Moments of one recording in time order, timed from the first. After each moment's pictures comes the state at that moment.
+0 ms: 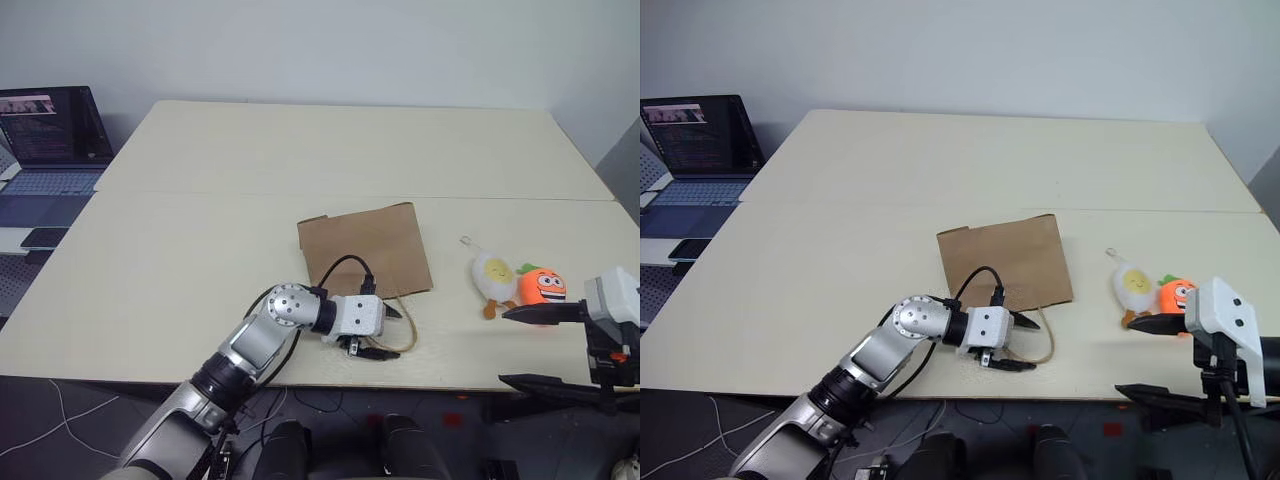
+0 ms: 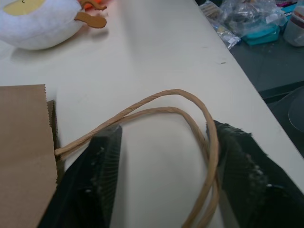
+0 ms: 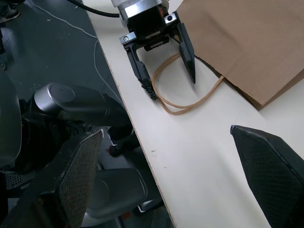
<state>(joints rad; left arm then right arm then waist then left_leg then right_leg) -0.51 0.35 -0.54 0.09 0.00 0.00 -1.10 0.31 -1.09 -0.71 -0.74 0.77 0.84 1.22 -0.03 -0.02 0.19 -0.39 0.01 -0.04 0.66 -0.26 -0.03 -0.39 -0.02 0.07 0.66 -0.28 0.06</state>
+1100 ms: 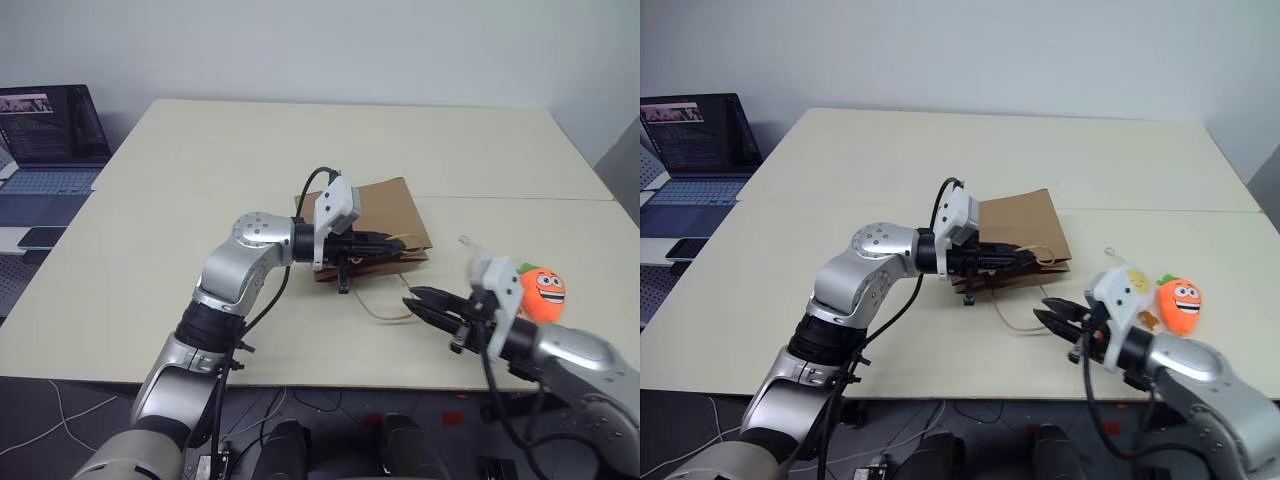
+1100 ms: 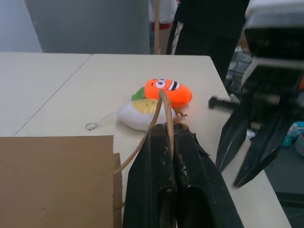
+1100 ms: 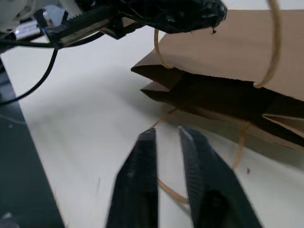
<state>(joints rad) -0.75 0.33 -0.21 0.01 -0.40 0.51 -1.10 -0.03 -0.52 -0.02 -0.71 0.59 0.78 0.49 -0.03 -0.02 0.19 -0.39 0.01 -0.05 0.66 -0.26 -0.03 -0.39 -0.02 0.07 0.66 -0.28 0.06</state>
